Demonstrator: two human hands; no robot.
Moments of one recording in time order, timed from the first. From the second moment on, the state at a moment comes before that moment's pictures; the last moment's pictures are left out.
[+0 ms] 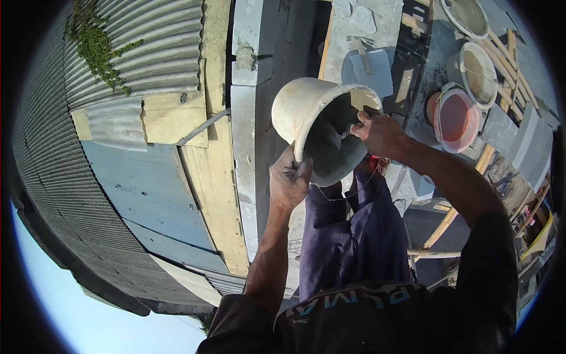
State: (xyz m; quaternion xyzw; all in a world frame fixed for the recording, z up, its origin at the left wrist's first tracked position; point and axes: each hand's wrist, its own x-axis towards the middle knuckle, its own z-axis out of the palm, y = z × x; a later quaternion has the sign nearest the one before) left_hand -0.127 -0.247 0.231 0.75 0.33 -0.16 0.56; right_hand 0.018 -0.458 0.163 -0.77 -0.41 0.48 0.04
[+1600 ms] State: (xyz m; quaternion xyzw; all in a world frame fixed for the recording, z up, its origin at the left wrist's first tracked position) left_hand -0.180 -0.128 -0.018 0.75 -0.11 -0.57 0.31; right_hand -0.086 -0.243 -0.136 -0.81 0.01 0.15 0.57
